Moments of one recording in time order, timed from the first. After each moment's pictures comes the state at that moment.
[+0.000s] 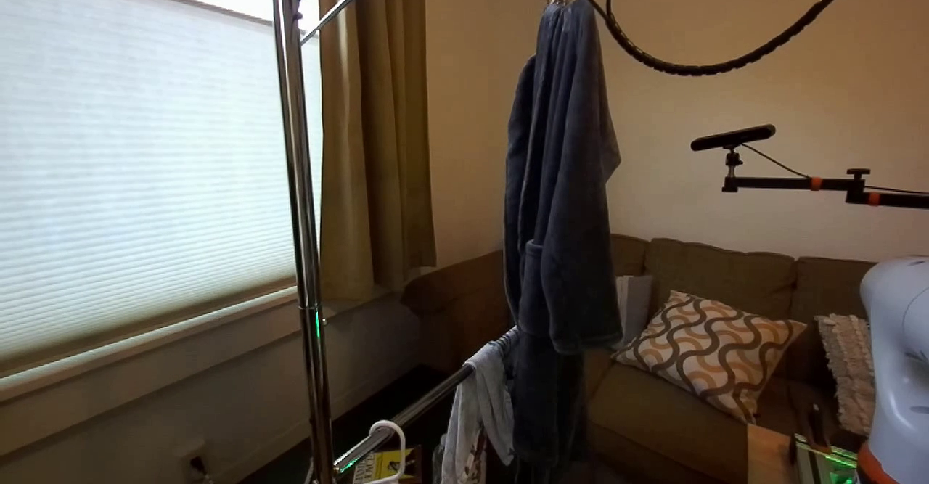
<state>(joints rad) 0.23 -0.44 0.24 -1.67 0.02 2.10 0.02</state>
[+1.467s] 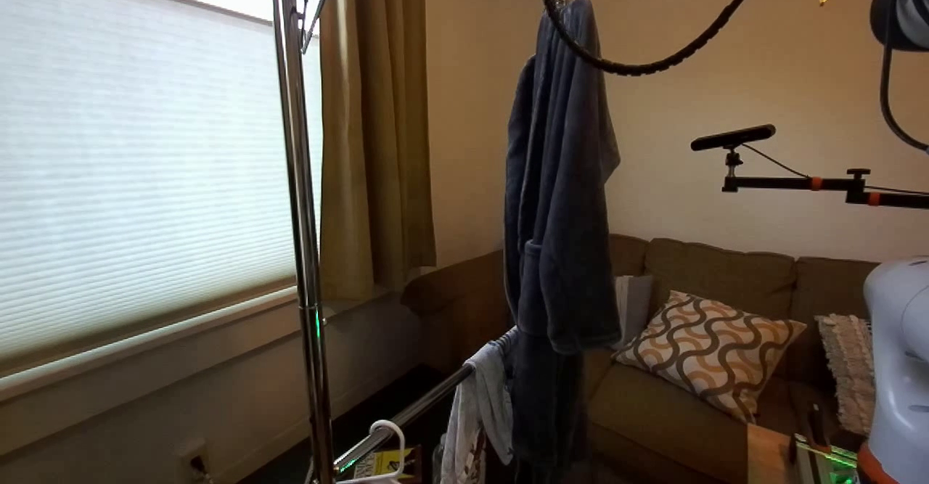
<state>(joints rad) 0.19 -0.13 0.44 -1.27 -0.19 1.89 0.35</state>
